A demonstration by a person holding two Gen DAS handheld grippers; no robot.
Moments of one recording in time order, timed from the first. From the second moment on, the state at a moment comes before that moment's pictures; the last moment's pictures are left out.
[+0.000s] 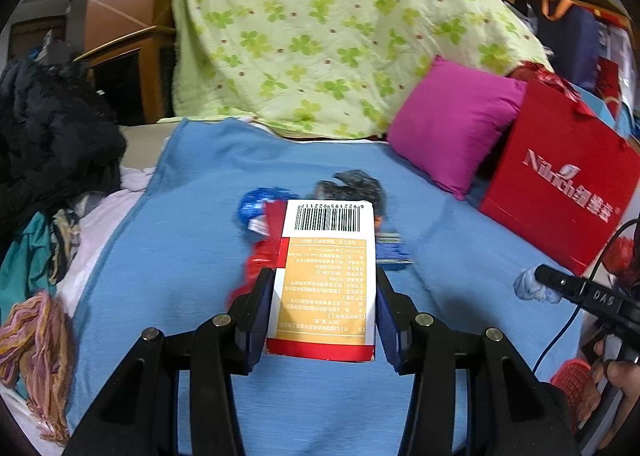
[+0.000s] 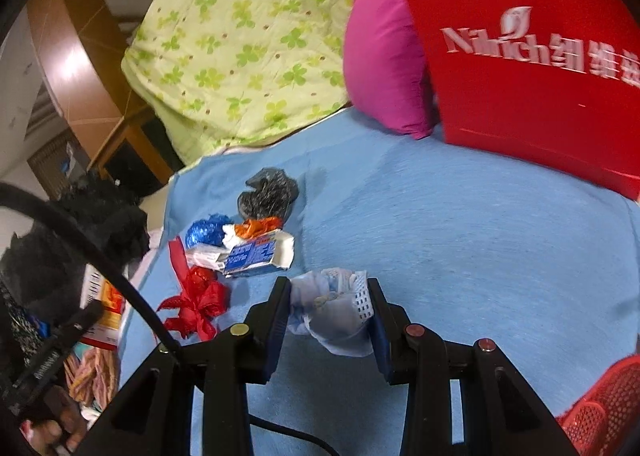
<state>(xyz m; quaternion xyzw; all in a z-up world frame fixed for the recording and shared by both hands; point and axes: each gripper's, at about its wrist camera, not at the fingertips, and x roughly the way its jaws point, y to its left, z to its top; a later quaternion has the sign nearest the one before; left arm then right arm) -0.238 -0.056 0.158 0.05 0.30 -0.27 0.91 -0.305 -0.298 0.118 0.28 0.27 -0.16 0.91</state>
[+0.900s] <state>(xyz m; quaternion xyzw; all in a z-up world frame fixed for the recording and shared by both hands) -0.360 -0.168 0.190 0.11 0.26 -0.44 0.86 -0.596 -0.355 0.194 0.31 0.11 -0.33 0.88</state>
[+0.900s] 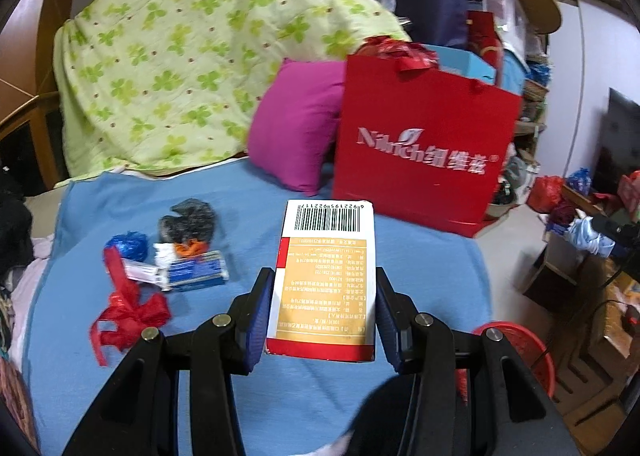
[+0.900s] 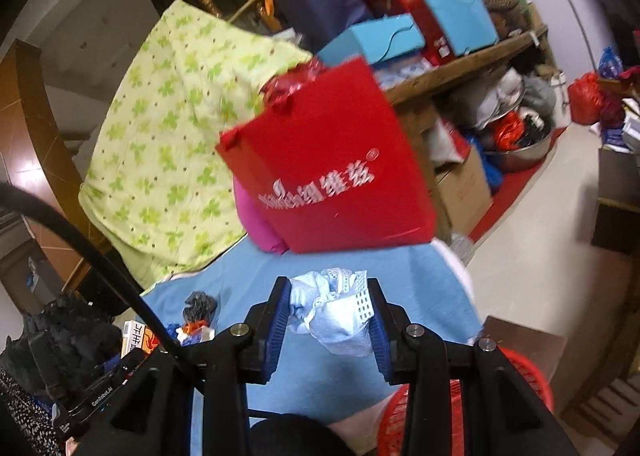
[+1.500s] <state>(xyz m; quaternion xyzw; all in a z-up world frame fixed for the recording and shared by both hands) -0.417 -0.235 0.159 0.17 0.27 -0.50 0.80 -0.652 -0.381 0.044 0.41 0.23 -0.40 0.79</state>
